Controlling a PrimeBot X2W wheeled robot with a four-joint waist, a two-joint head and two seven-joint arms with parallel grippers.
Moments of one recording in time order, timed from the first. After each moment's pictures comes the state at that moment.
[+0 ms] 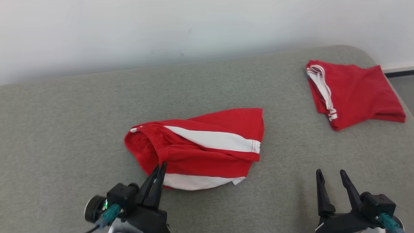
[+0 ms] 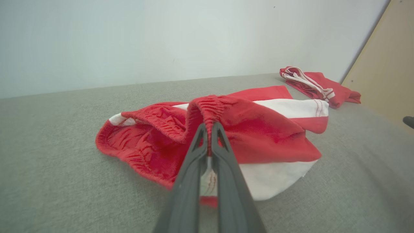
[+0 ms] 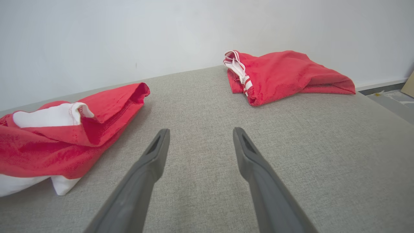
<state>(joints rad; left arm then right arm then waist) -0.28 0.18 -0.41 0.37 -0.38 -0.09 -0.24 -0.03 -0.08 -0.11 0.24 0.17 0.13 -0.18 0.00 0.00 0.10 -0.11</state>
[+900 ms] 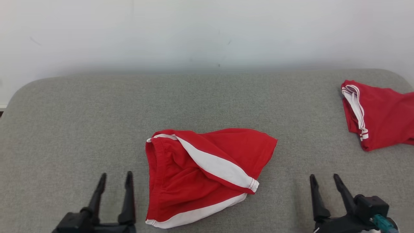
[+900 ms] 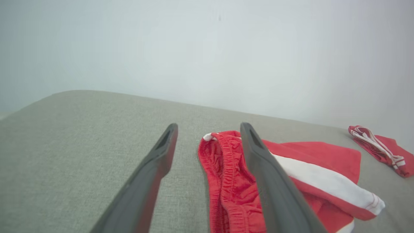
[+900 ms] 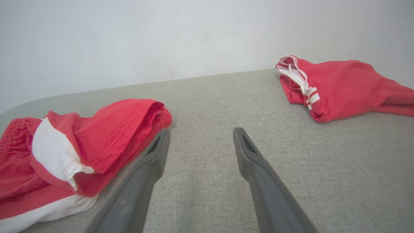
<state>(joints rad) -0.06 0.13 -0.19 0.17 -0.41 -0.03 -0.26 -0.01 -0.10 -0.09 0.22 0.17 0.13 -0.14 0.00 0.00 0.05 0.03</state>
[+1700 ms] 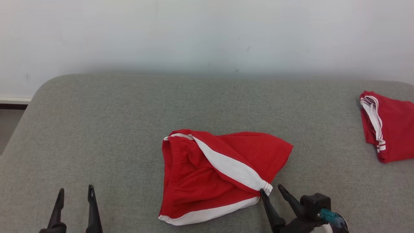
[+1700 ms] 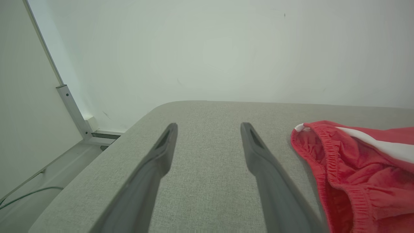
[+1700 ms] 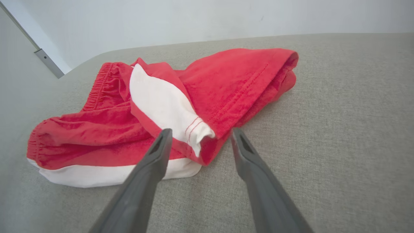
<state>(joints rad) 0.04 0.12 0.06 0.11 -0.12 0.01 -0.26 -0.11 -0.11 0.23 0.39 0.26 0.13 -0.09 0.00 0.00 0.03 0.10</state>
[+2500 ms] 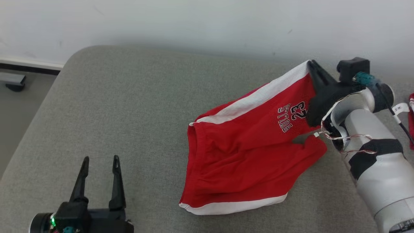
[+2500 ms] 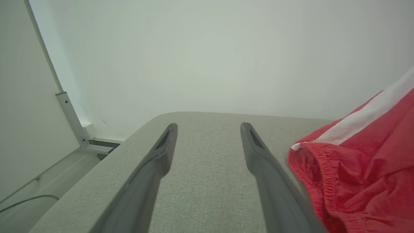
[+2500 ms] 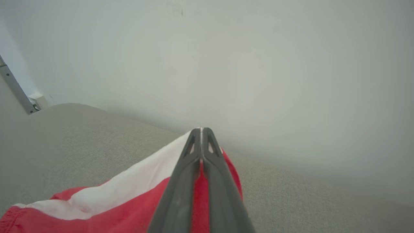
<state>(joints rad) -0.07 0.06 0.00 0.09 -0.09 -0.04 -0.26 -0.89 -0.29 0.32 0.90 0.30 0.13 -0.09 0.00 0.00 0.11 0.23</state>
